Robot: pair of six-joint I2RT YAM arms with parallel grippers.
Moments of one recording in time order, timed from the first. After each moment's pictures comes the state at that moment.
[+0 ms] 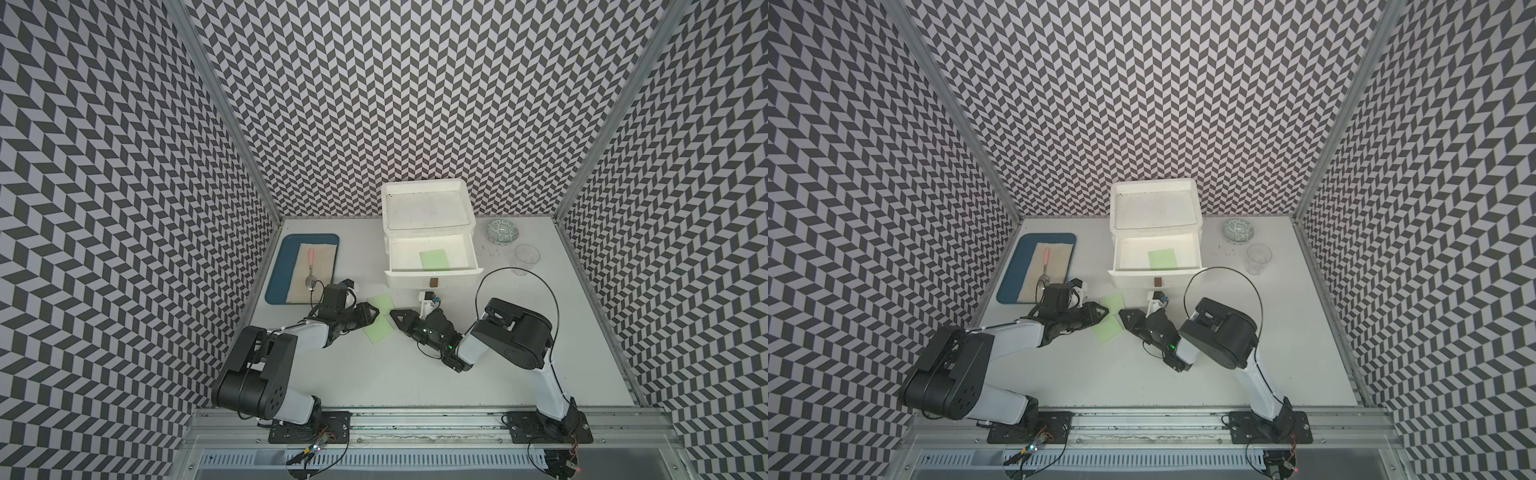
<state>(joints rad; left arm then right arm) -0.23 1.47 0.49 0.16 0.43 -0.54 0.93 2.14 0.72 1.17 0.05 1.28</state>
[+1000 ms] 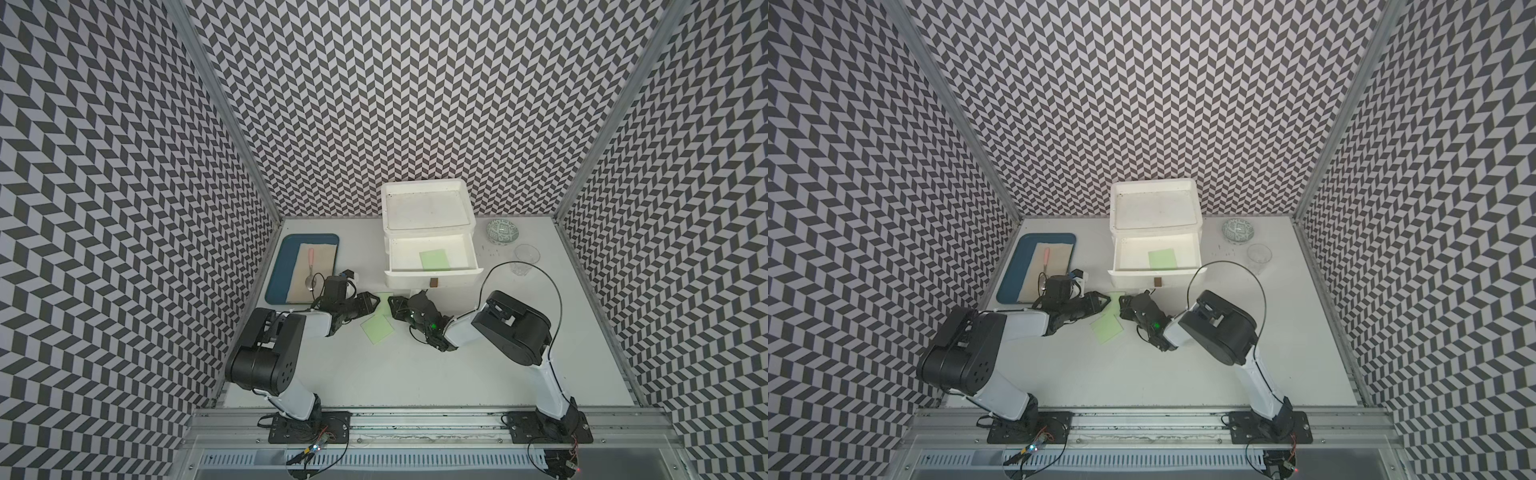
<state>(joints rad) -0.21 1.62 0.56 0.30 0.44 -0.54 0.90 2.17 0.98 0.79 0.14 0.99</state>
